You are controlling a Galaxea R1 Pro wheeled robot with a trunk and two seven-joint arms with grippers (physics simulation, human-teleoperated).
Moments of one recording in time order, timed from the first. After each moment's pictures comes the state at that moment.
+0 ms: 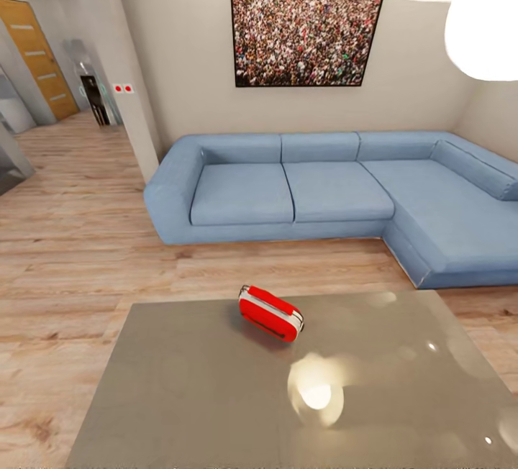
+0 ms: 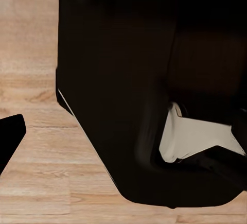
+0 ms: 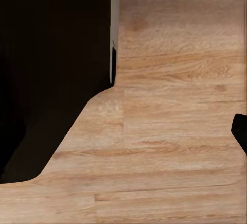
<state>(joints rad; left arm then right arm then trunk) 0.05 -0.06 0.01 -0.27 0.11 -0.08 -0.01 0.03 -0.09 -0.02 -0.16 0.04 -0.11 0.02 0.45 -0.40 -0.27</state>
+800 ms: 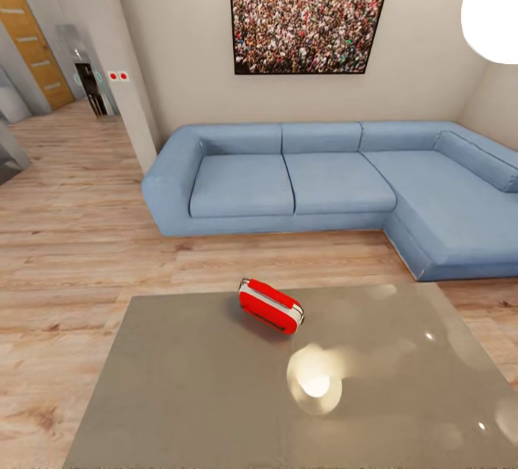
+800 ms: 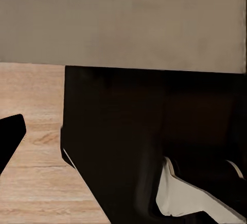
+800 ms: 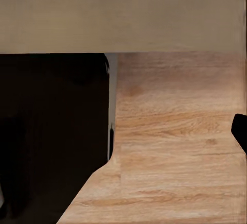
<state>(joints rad) 0.05 -0.04 0.00 -0.65 0.10 0.17 0.00 -0.06 -0.09 -0.02 -0.49 0.04 0.15 0.03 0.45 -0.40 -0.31</state>
